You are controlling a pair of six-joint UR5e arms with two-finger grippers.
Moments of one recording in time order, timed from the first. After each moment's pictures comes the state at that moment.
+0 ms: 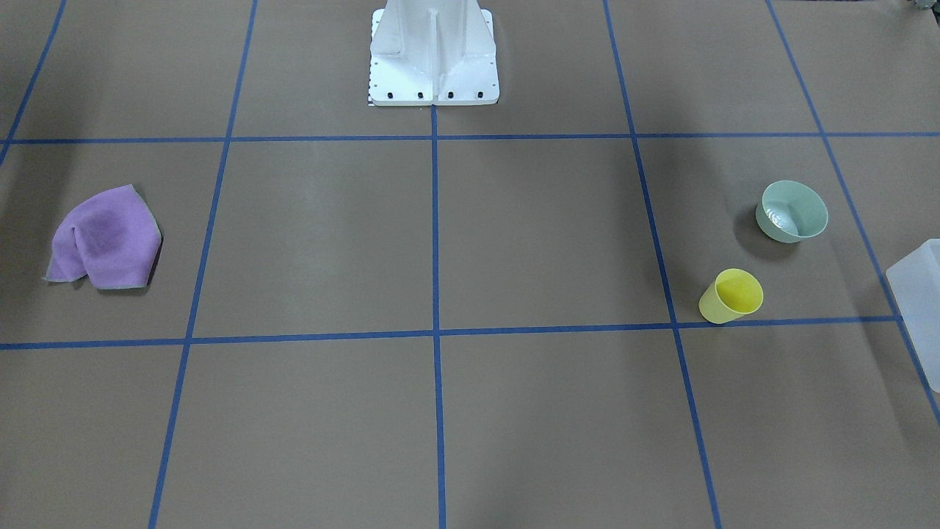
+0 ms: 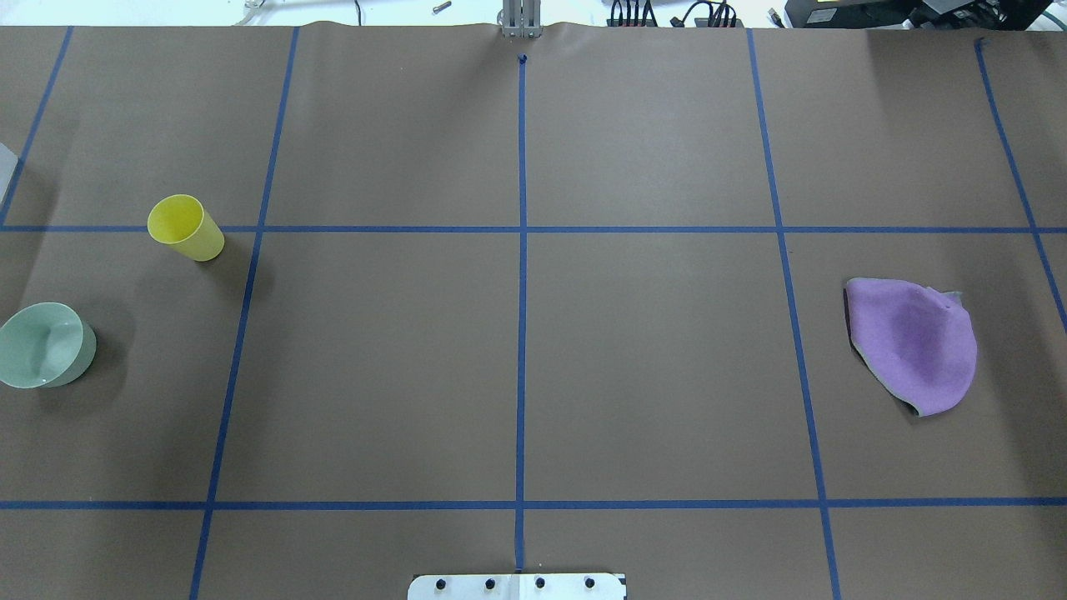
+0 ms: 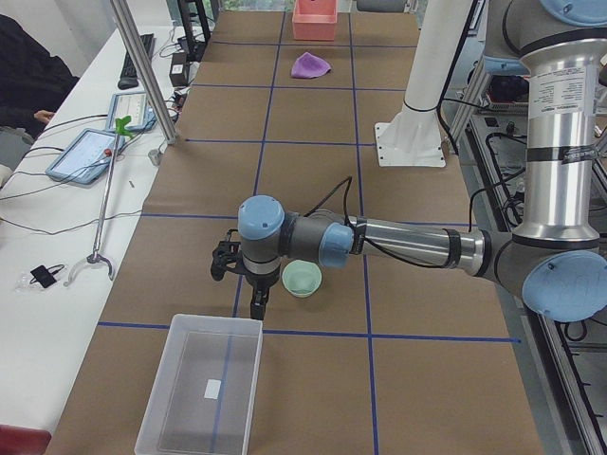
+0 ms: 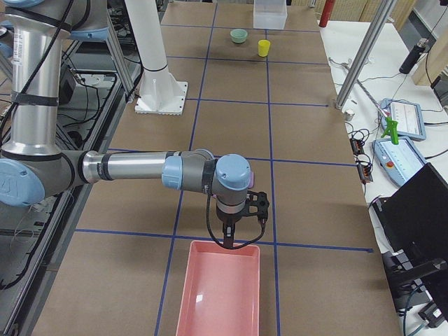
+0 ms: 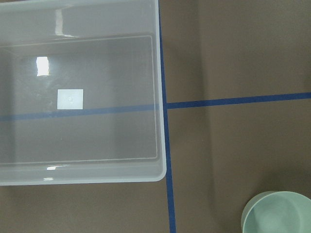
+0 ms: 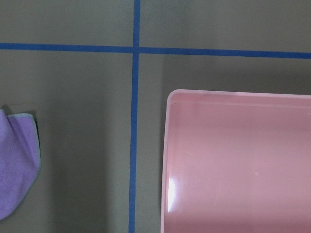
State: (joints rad) left arm -1.52 -1.51 -1.75 -1.63 -2.31 -0.08; right arm 1.64 -1.73 1.81 -1.72 2.30 -0.11
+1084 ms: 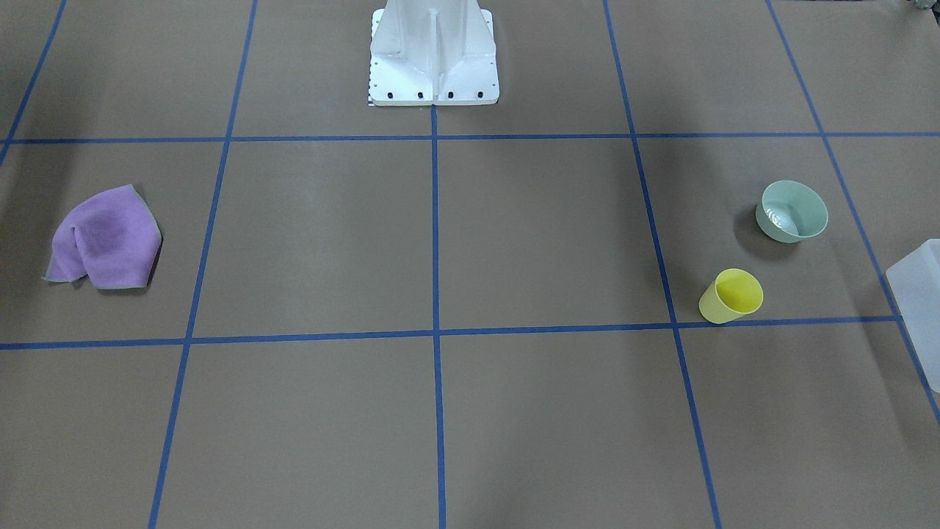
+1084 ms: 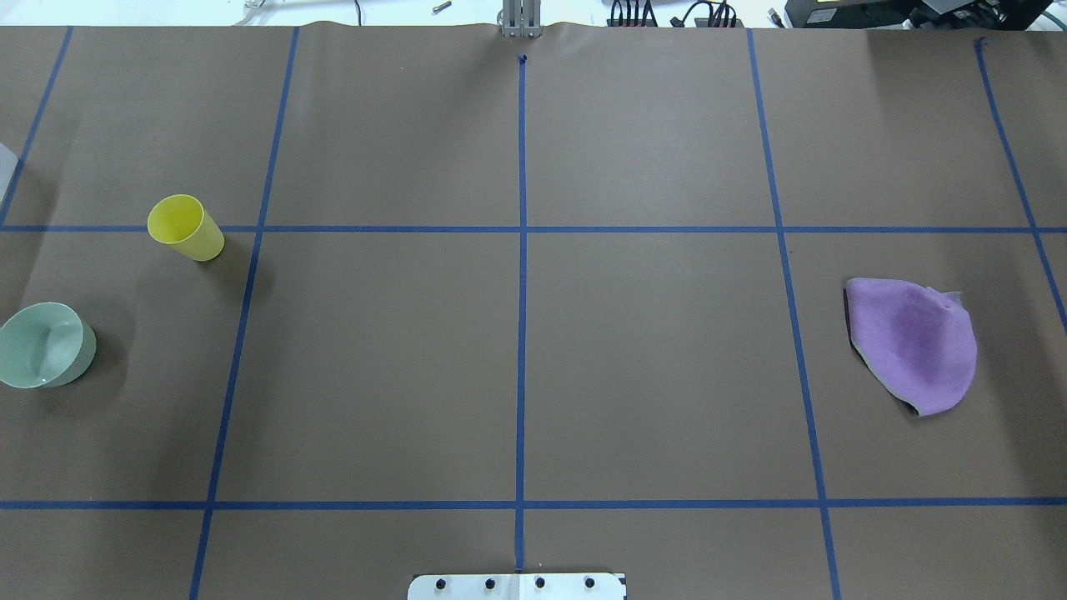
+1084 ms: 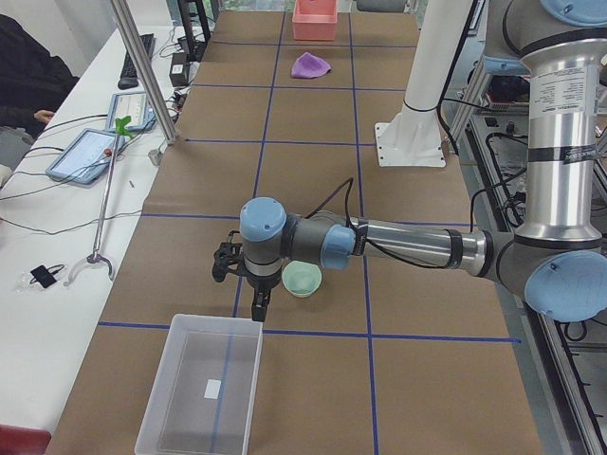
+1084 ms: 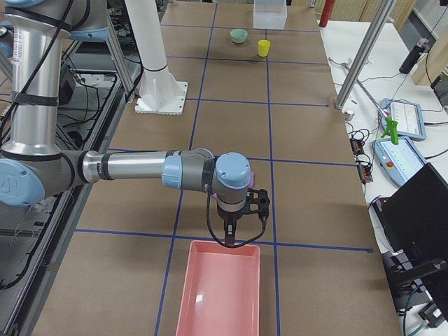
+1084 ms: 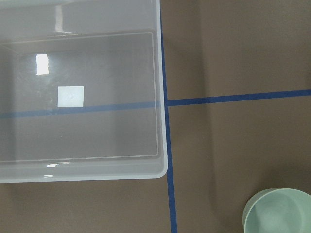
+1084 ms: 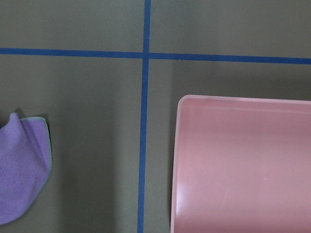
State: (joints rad) left arm -1.52 -1.50 -1.75 -1.64 -2.30 -0.07; right arm 1.64 -1.73 1.82 -1.71 2.32 -0.10
